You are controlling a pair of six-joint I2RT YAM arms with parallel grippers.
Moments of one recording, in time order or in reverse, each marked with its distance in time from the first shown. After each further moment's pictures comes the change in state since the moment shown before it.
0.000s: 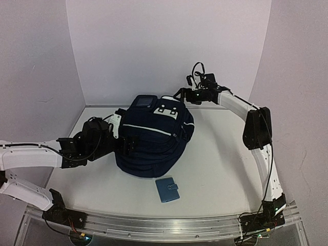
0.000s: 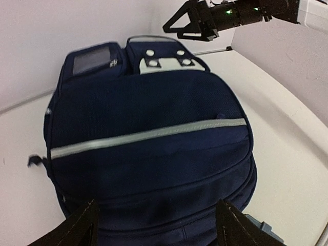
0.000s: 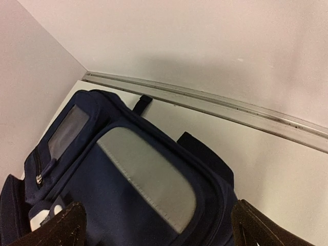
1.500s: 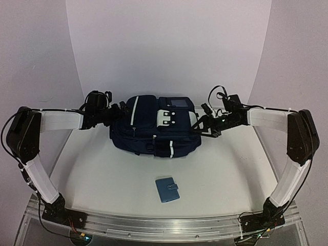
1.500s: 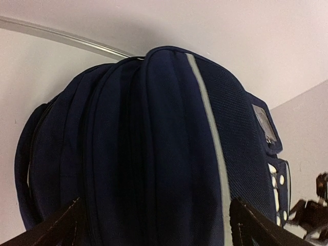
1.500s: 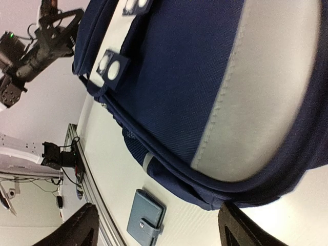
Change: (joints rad) left arm 0.533 0.502 0.363 0.053 0.466 -0.470; right arm -0.045 -0.671 -1.050 0.062 -0.400 0.030
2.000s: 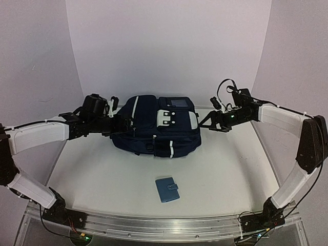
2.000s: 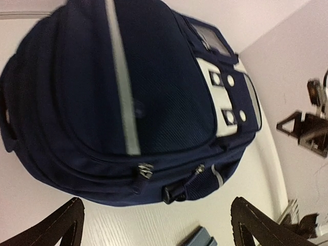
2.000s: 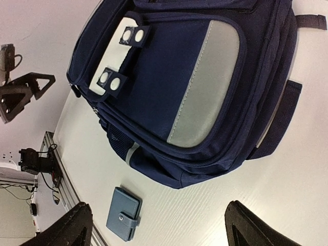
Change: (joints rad) left arm -0.173 -0.345 -0.141 -0.276 -0.004 0.067; right arm -0.037 -0.147 -0.005 -0.134 0.113 -0.102
